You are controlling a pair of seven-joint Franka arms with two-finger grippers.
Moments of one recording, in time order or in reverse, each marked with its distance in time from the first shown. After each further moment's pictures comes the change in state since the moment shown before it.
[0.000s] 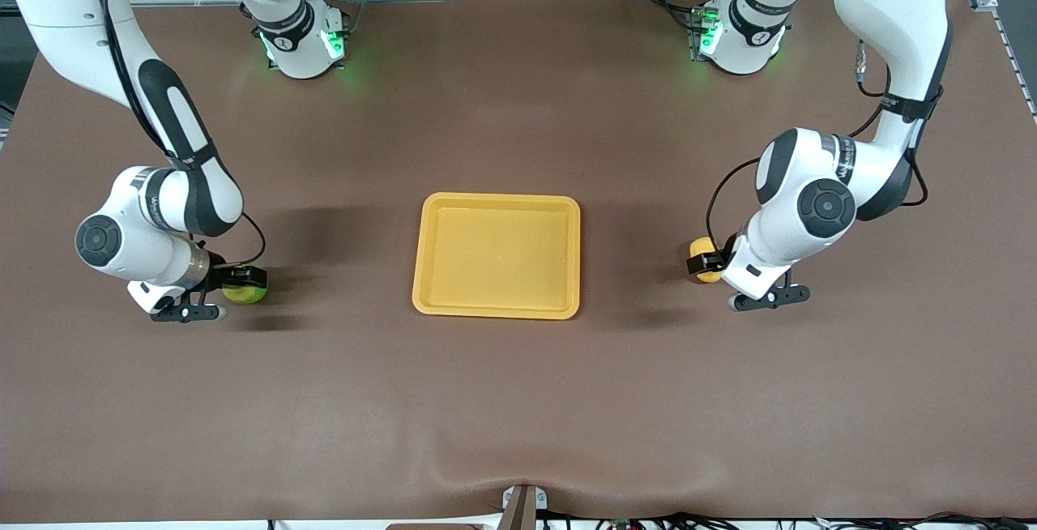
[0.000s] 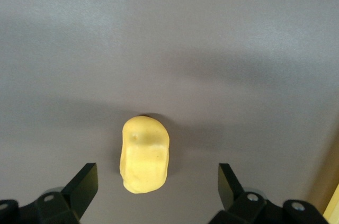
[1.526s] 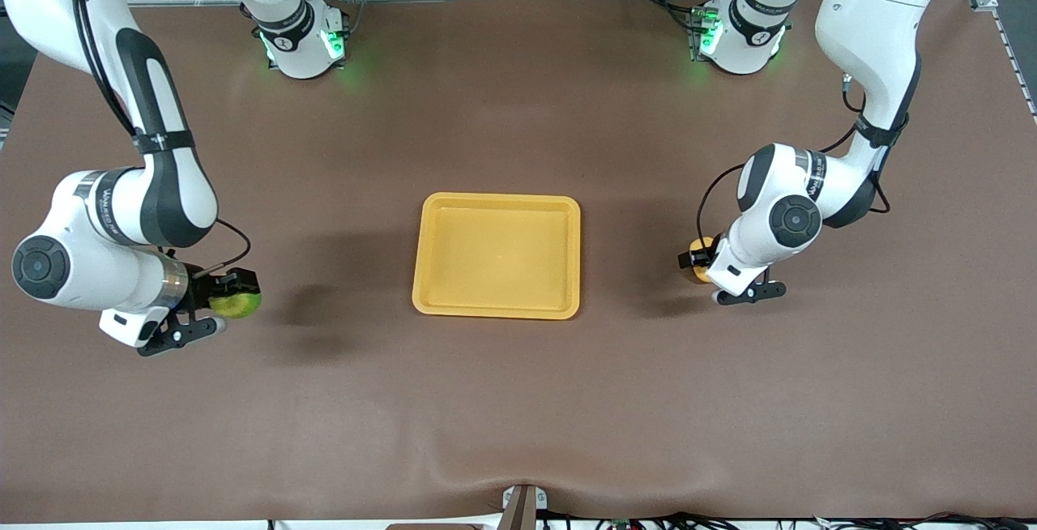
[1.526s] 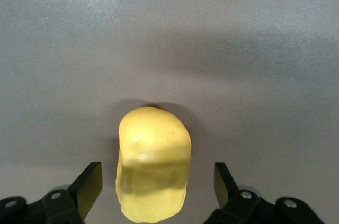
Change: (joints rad) left arm 0.003 0.080 0.005 -0.095 0.016 0.107 -0.005; right arm 0.087 -0.011 0.010 0.367 -0.001 -0.442 -0.199
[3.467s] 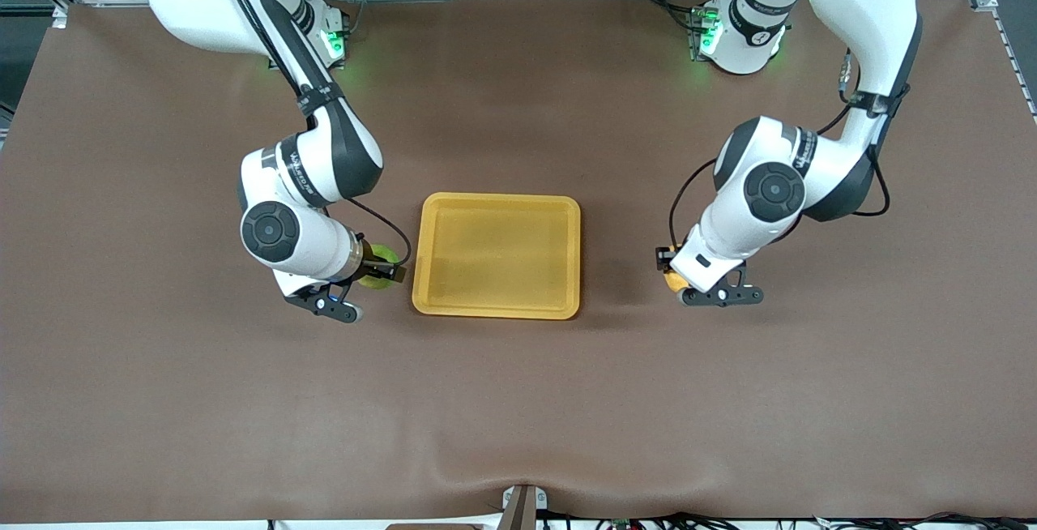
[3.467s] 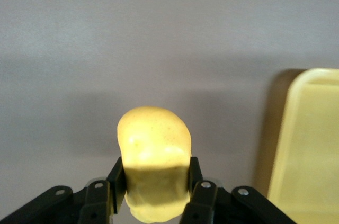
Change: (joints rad) left arm -0.059 -0.090 -0.089 0.200 0.023 -0.164 0.000; right arm 0.350 0.017 0.005 -0.031 0.065 0.064 1.057
